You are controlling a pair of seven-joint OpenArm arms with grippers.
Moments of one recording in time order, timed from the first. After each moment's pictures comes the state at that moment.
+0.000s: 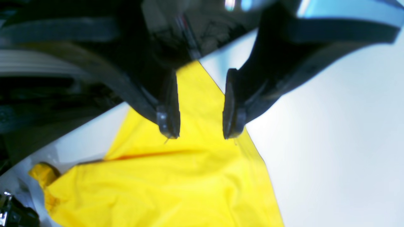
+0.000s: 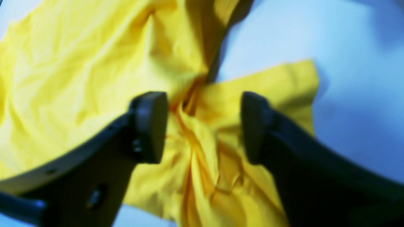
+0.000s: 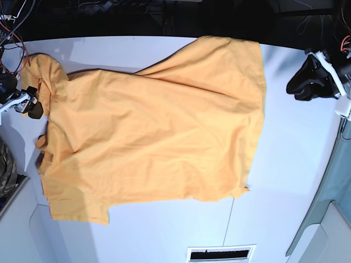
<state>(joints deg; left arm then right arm) 29.7 -30.7 -28.7 104.0 -60.0 -38.8 50.4 -3.9 18.6 32.3 77.1 38.8 28.0 -50.8</state>
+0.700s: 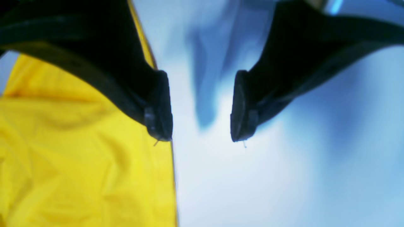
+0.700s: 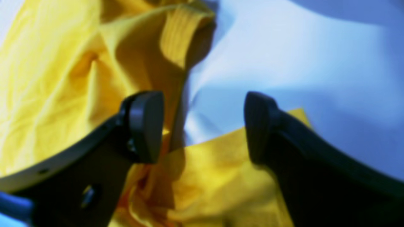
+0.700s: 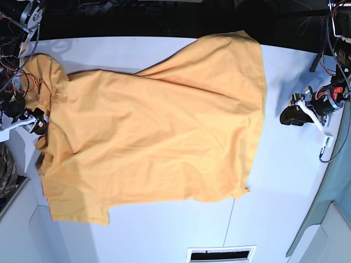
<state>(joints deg) 0.3 -28.7 -12.5 64.0 -40.9 -34.9 38.9 12.5 18.6 30.8 48.8 23.8 28.1 -38.8</state>
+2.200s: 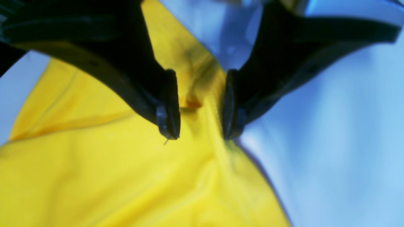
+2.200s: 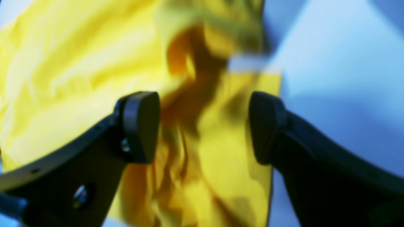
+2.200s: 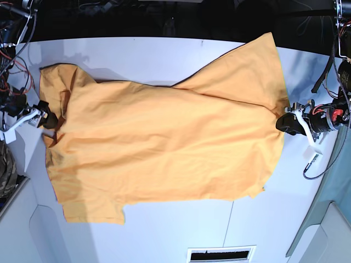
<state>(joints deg) -5.6 -34.2 -3.8 66.6 -42.7 -37.9 49.1 4.5 19.4 26.8 67.0 37.3 29.4 -57.2</state>
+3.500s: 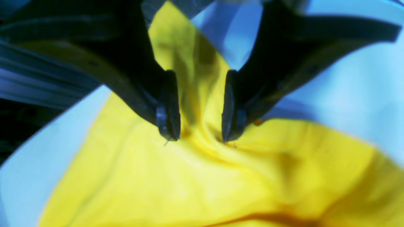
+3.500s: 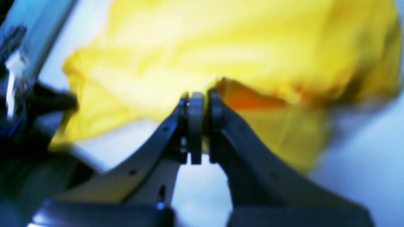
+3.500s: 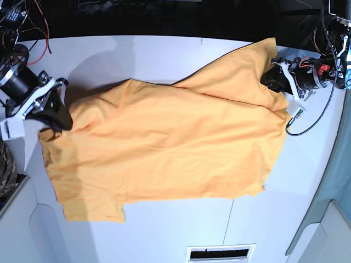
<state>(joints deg) 10.4 -31.6 -4.0 74.7 -36.7 -38.8 43.7 -12.6 10.8 26.5 112.4 48.5 31.9 -60.8</state>
